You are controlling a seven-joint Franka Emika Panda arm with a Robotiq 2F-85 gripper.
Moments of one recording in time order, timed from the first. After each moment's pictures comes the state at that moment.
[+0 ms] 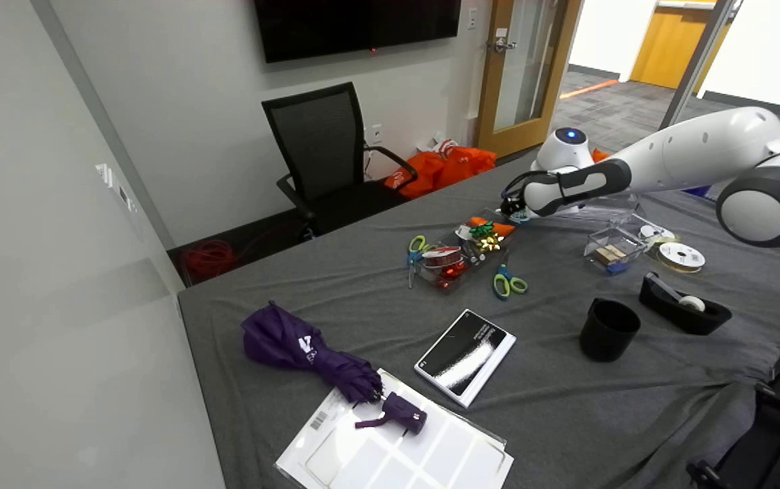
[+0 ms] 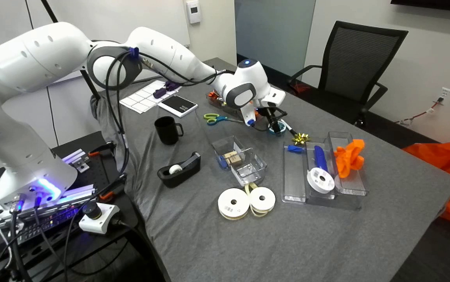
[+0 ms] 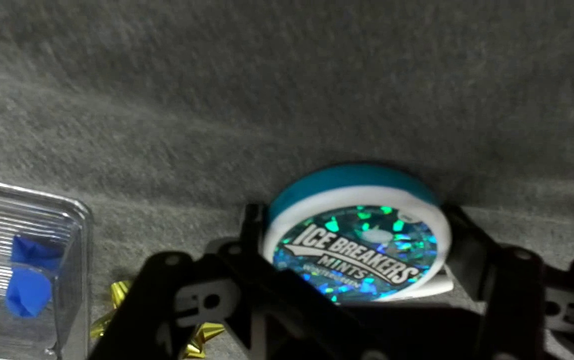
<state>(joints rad) -0.16 1.30 -0.16 -0.95 0.08 2.65 0.21</state>
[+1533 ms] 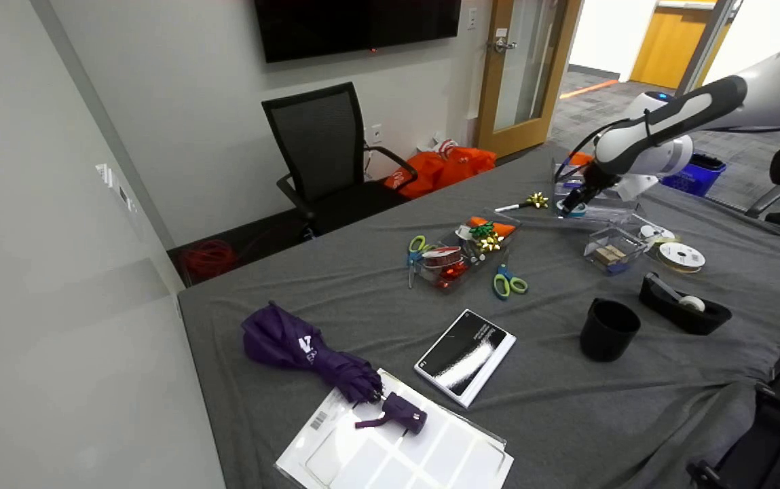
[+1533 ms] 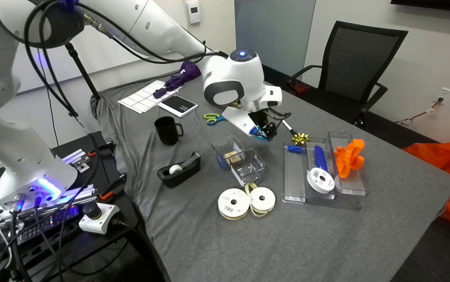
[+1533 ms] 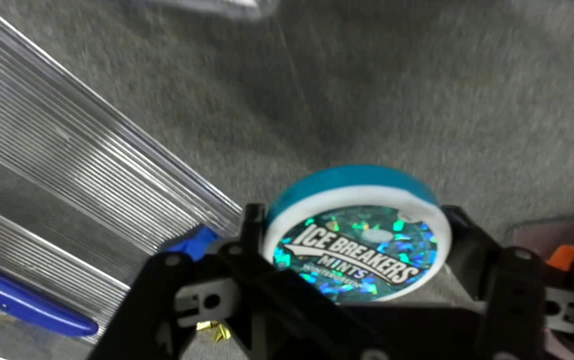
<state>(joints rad) -0.51 0.80 0.13 -1.62 0.09 2.69 -0.56</state>
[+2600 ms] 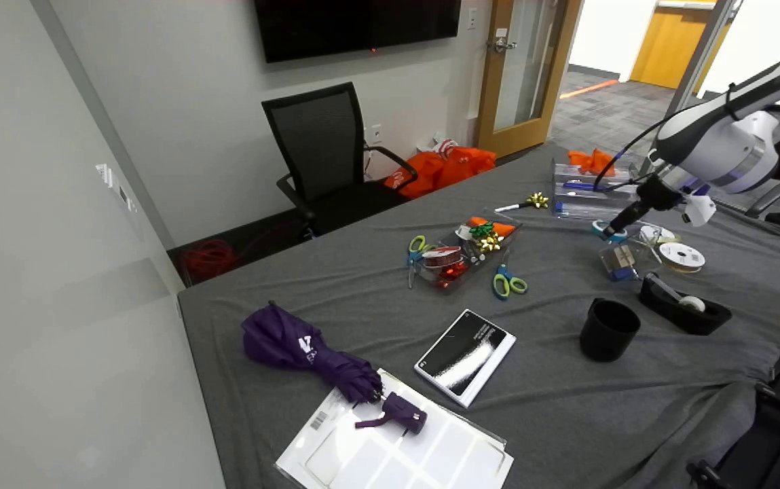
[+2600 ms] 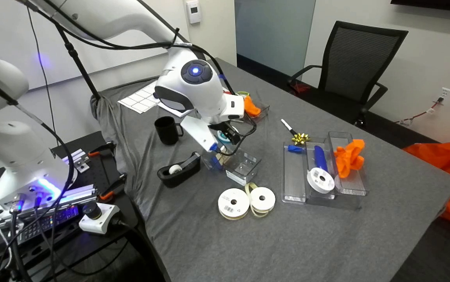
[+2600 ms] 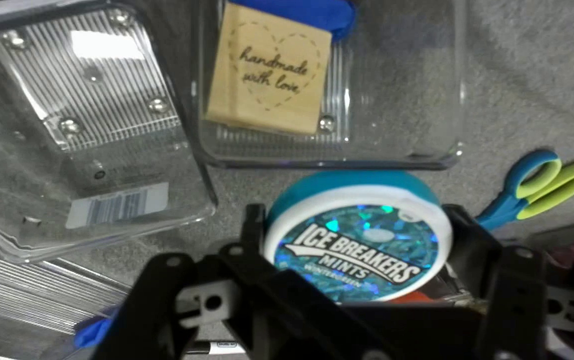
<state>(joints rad) -0.84 0.49 0.41 -2.15 0.54 2.77 -1.10</state>
